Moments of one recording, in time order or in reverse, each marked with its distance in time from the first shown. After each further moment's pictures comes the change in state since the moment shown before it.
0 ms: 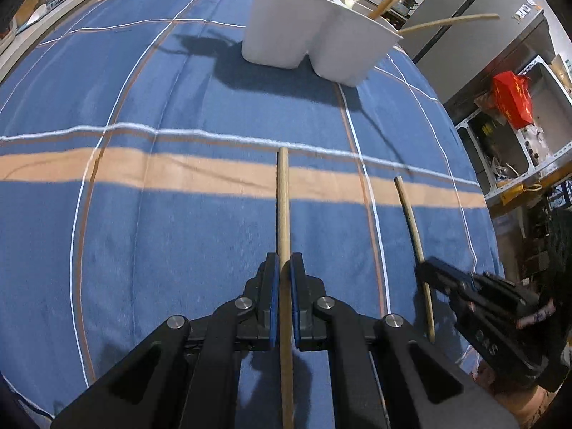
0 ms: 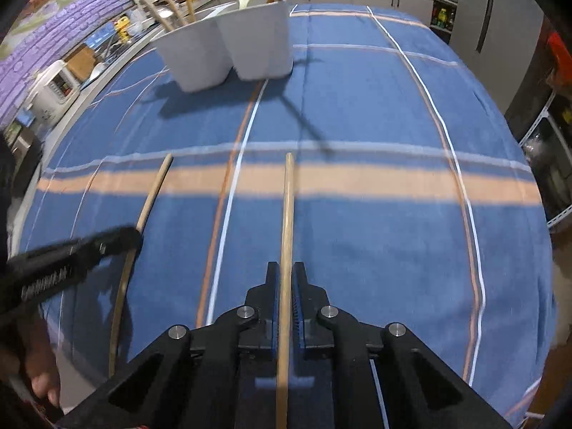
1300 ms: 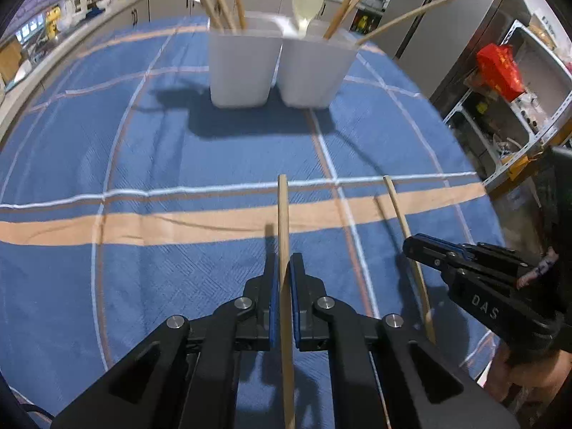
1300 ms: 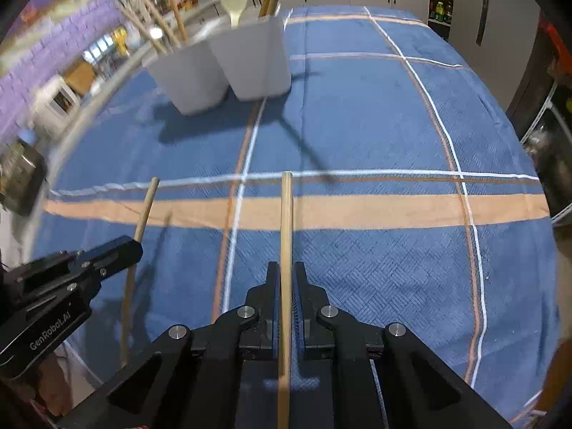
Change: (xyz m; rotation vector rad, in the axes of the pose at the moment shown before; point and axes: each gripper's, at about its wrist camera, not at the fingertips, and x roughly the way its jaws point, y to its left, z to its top) left arm -0.026 -0.027 0.013 0.153 -0.081 0.057; right arm -0.003 -0.010 0.033 0.075 -0.054 0.051
